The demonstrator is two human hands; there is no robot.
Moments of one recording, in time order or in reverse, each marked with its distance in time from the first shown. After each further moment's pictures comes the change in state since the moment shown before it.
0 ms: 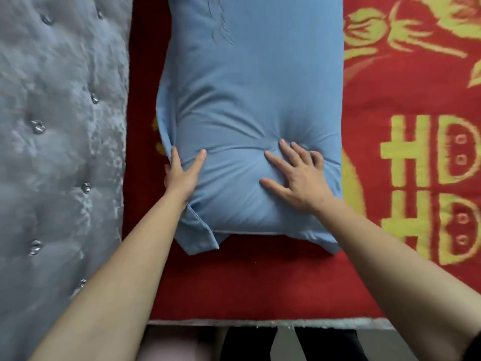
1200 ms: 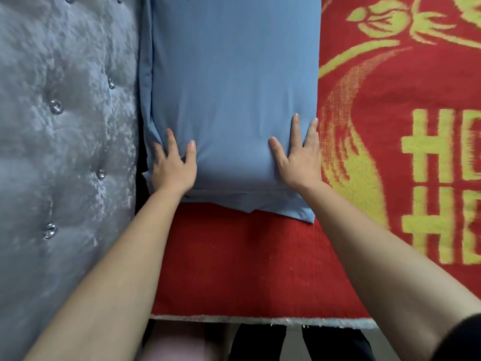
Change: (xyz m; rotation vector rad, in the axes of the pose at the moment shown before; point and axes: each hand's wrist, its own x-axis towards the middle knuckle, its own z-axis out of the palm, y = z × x) left_hand 0.009 -0.025 -0.040 0.491 0.213 0.167; right_hand 0.034 -0.058 0.015 0.362 0.134 0.433
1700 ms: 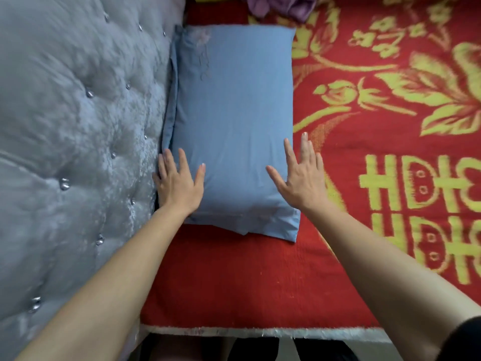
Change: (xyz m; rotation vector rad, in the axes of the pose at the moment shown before) left_hand -0.065 0.048 -0.105 0.111 0.179 0.271; right_hand -0.038 -0.044 -0.128 -0.350 0.167 -0.279
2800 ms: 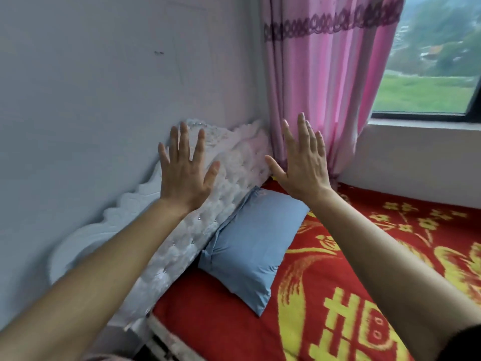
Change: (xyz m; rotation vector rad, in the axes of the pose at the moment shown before) left_hand -0.409 0.295 -0.365 0.324 0.921 0.044; right_hand -0.143 0.095 -0.508 0.260 0.738 -0.781
